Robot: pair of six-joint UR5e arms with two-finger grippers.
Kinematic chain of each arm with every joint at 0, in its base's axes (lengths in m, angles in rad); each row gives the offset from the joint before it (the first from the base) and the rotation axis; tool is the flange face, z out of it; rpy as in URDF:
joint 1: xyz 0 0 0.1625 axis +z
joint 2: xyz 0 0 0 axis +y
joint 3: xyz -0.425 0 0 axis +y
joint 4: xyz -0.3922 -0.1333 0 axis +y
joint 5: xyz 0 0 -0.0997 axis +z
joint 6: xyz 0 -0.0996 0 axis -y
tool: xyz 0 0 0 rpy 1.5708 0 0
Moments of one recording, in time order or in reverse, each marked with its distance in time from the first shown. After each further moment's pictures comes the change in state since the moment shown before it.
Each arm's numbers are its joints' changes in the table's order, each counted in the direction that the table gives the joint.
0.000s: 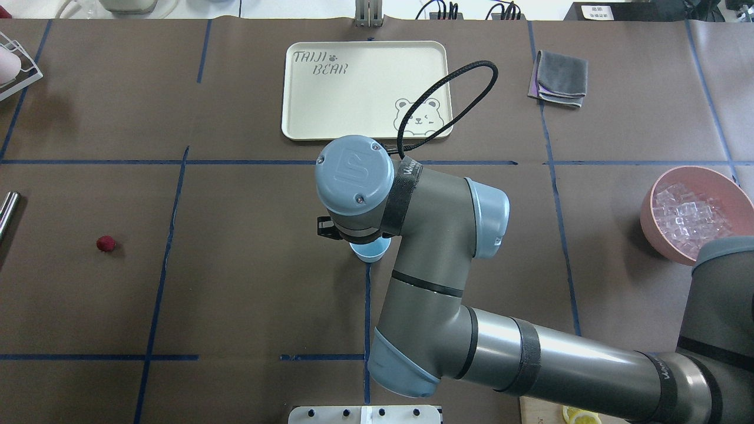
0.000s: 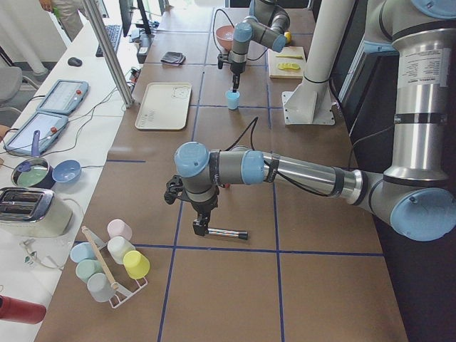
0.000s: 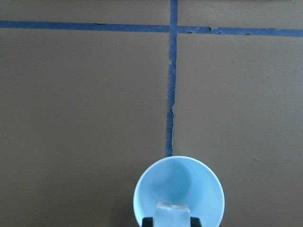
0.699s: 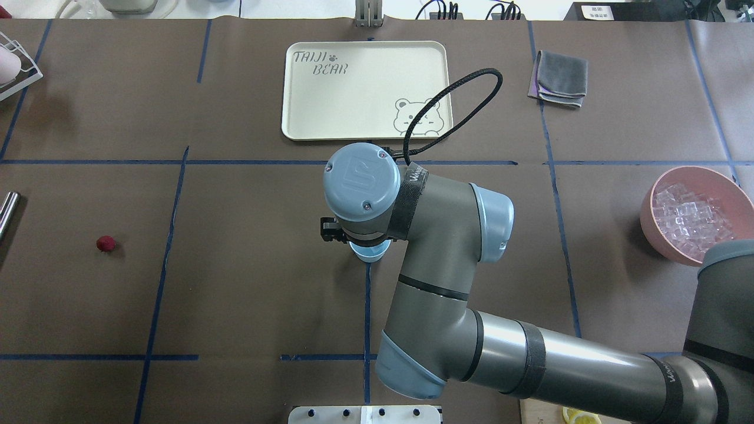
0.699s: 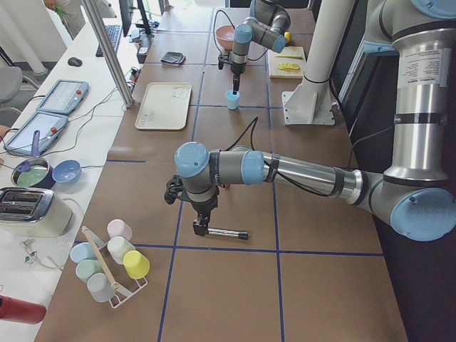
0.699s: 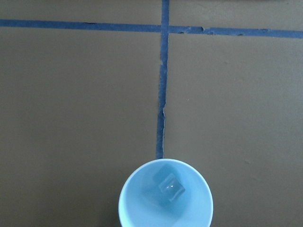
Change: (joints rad) left arm 0.000 0.000 0.000 0.000 0.000 0.000; right arm 0.009 0.023 -0.015 -0.009 0.014 -0.005
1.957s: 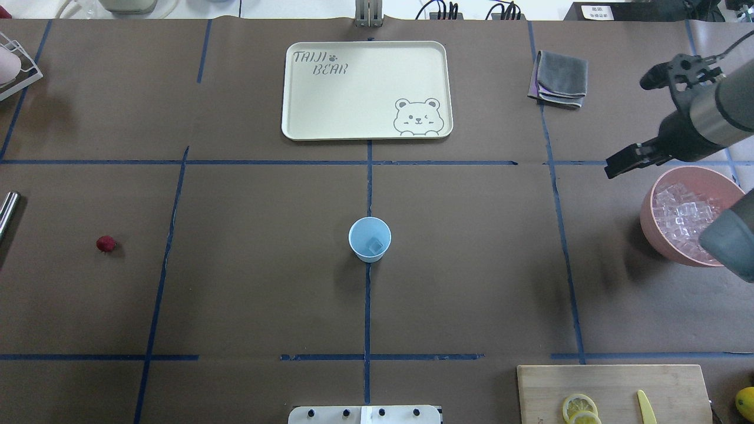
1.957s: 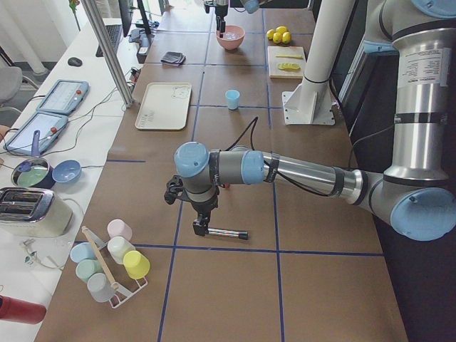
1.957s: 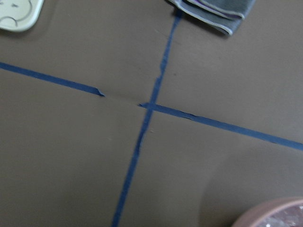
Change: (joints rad) left arm 0.002 0.000 -0.001 0.000 -0.001 0.000; right arm 0.593 0.764 -0.285 -0.330 -0.421 -0.725
